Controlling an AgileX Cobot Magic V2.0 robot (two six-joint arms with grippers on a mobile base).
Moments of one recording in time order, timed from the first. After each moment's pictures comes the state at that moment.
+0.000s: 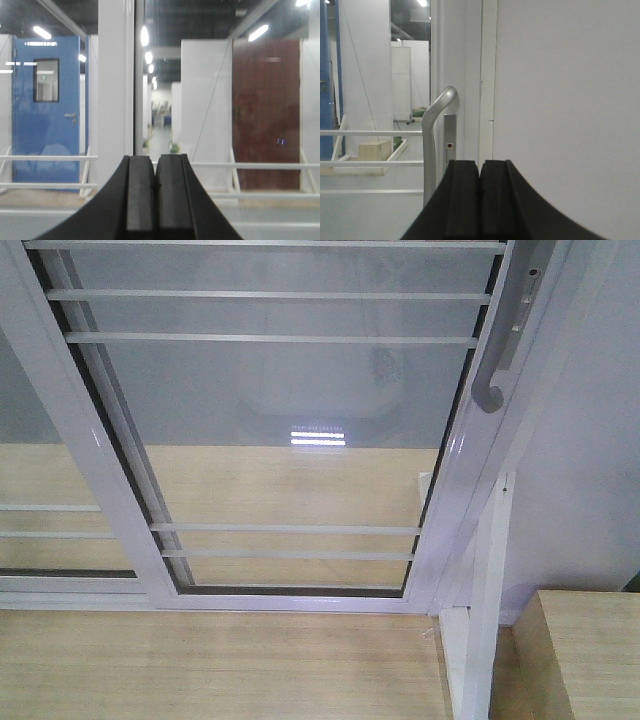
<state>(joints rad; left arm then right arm) 0.01 0.10 -0.31 0.06 -0.03 -0.10 -0.06 0.14 -0.39 -0.10 0.16 0.07</state>
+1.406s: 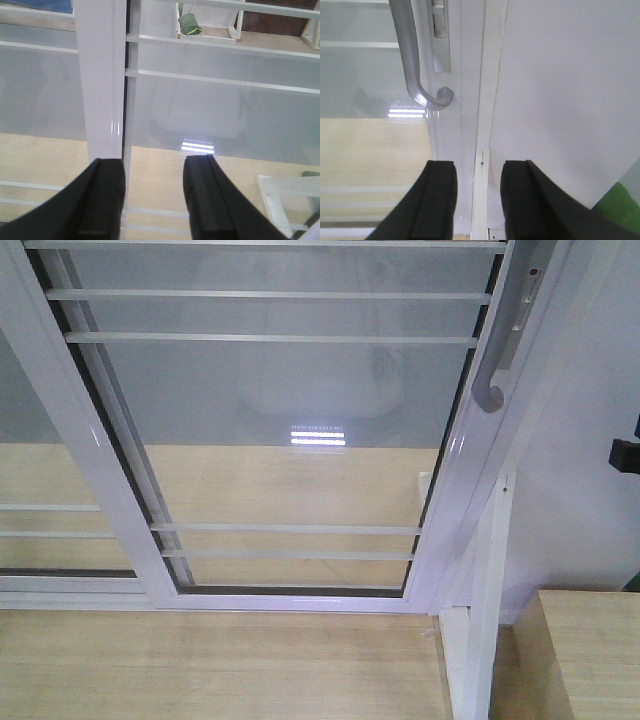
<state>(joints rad) 0.01 0.75 -0.50 -0.13 0.16 -0.01 -0.06 0.94 -0.60 -0.08 0.21 0.03</state>
